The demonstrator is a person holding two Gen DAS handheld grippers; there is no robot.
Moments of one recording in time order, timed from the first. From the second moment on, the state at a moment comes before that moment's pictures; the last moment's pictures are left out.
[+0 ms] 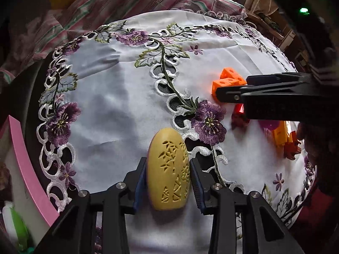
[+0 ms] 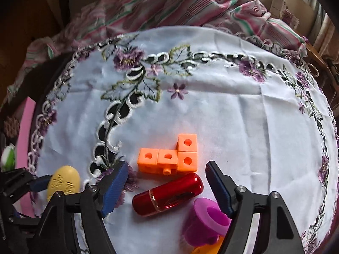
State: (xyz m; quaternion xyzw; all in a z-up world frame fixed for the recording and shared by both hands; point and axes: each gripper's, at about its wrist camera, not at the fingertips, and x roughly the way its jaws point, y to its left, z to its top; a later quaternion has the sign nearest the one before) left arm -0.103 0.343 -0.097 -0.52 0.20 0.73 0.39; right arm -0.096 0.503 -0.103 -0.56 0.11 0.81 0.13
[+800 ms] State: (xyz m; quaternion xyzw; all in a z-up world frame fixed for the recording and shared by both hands) left arm -0.073 0.264 -0.025 -0.46 0.07 0.78 0.42; right arm -0.090 0.416 -0.110 -0.55 0.04 0.83 0.06
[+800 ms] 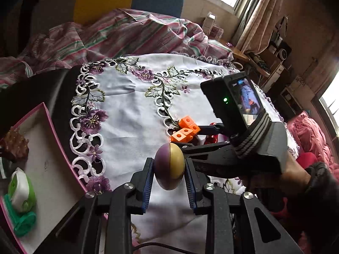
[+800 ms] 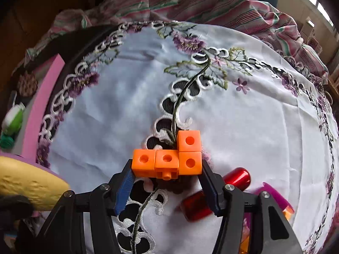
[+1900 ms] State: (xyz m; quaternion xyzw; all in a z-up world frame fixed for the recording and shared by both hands) left arm -0.209 0.136 -0.053 -0.52 -0.06 0.81 0.25; right arm -0.092 0.408 -0.110 -0.55 0.01 0.84 0.05
